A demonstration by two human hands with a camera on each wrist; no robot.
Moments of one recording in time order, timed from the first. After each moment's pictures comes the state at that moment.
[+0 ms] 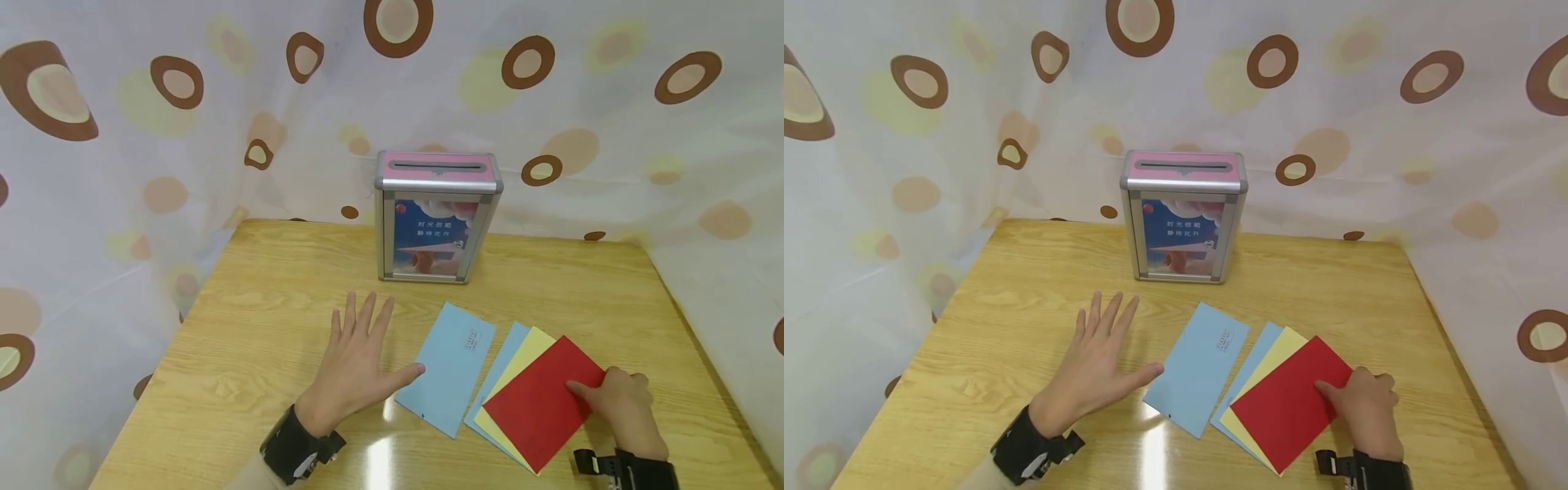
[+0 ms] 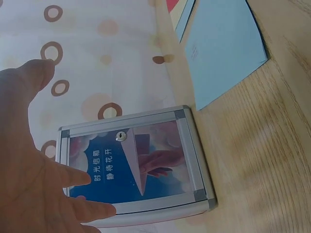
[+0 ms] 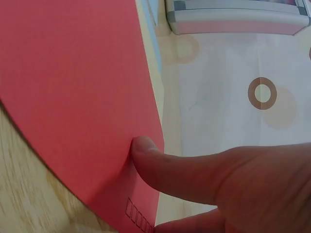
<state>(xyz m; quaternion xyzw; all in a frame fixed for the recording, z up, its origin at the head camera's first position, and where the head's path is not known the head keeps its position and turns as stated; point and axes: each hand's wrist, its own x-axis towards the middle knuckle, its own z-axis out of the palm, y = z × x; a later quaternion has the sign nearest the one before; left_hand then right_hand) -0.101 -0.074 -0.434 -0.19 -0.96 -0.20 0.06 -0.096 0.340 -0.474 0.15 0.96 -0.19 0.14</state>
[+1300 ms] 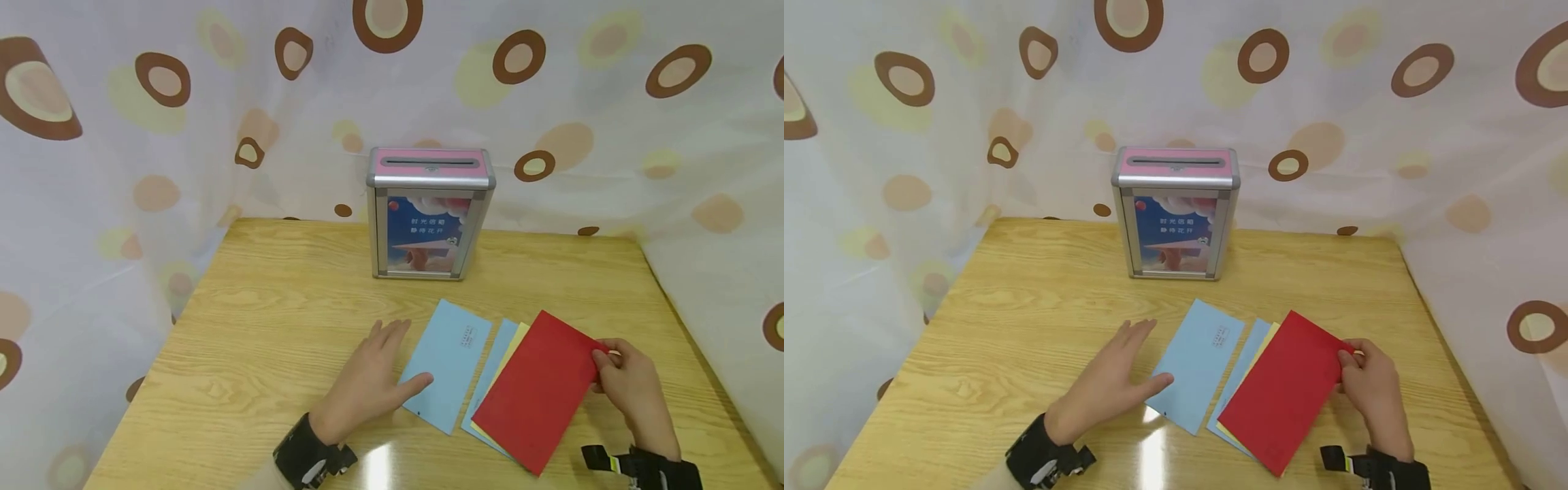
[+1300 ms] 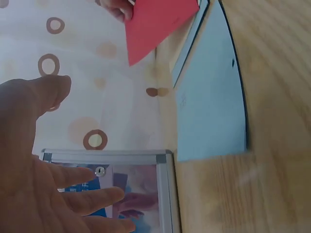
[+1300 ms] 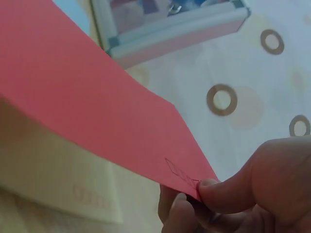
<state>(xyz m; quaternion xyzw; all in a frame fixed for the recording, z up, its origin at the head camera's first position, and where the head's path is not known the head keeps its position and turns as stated) -0.098 -0.052 -0.451 -0.24 -0.92 -0.32 -0.02 -0.087 0.343 -0.457 0.12 0.90 -0.42 0.01</state>
